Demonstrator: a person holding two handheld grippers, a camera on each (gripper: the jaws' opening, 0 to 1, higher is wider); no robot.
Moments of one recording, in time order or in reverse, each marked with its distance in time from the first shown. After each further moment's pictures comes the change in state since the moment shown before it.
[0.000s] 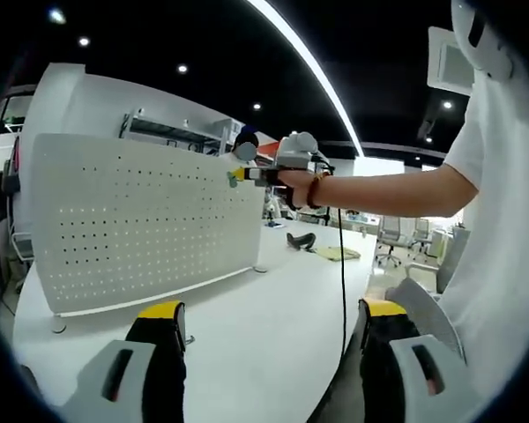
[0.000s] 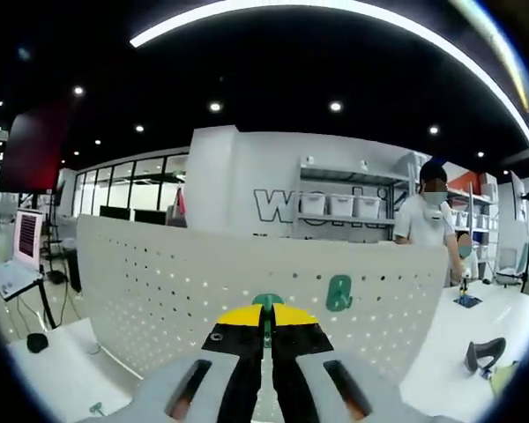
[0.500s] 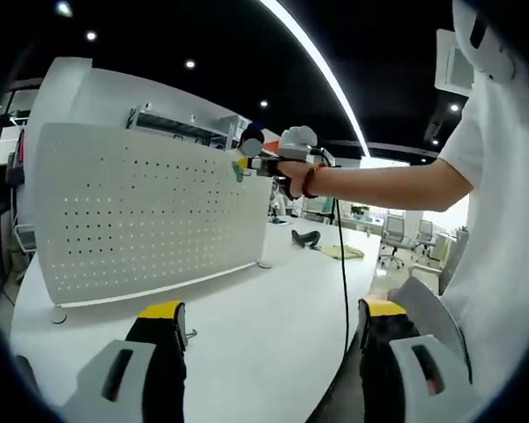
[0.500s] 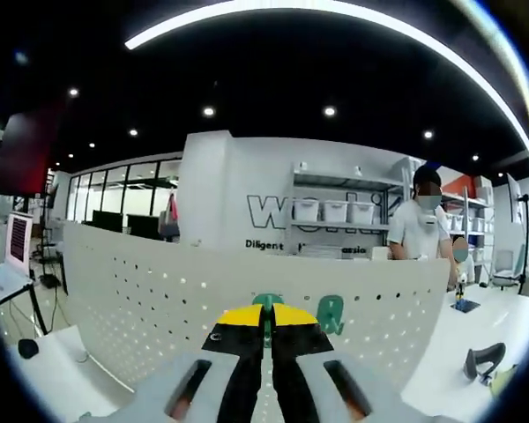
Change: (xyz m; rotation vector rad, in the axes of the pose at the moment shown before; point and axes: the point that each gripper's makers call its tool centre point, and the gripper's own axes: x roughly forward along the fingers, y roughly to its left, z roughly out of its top) left arm 0.001 0.007 -0.009 -0.028 0.016 0.025; right arm 0.024 -0.017 0.014 -0.004 -0.037 -0.028
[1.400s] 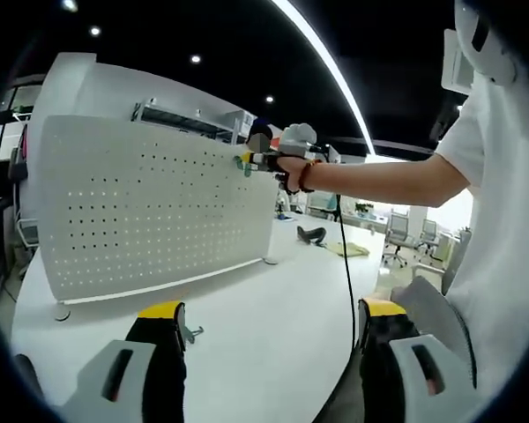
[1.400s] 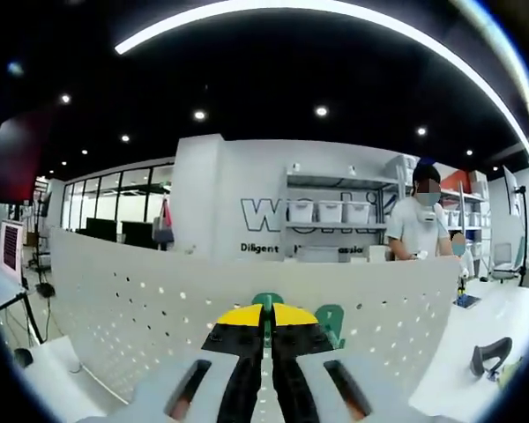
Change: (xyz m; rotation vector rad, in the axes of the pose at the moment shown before) left arm 0.004 0.014 -0.001 -0.014 0.019 0.018; right arm 0.030 -0.012 -0.007 0.031 -0.012 -0.019
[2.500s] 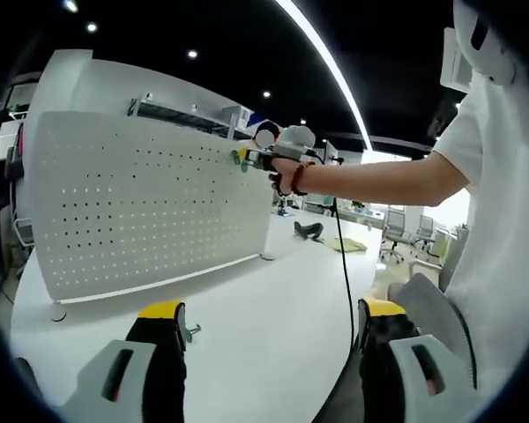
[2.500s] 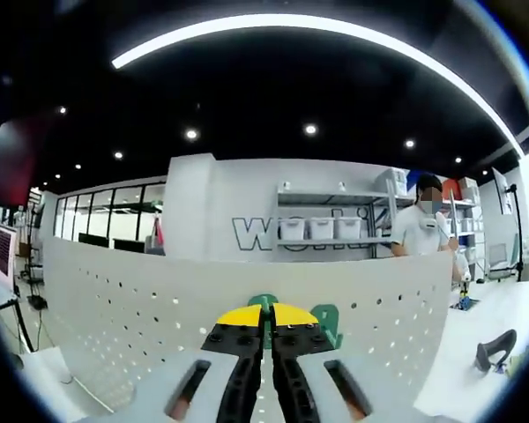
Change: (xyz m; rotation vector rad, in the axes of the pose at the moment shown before) left arm 0.006 0.000 -0.003 0.001 0.029 -0.018; right arm -0.002 0.002 -0.002 0.011 -0.100 -0.033
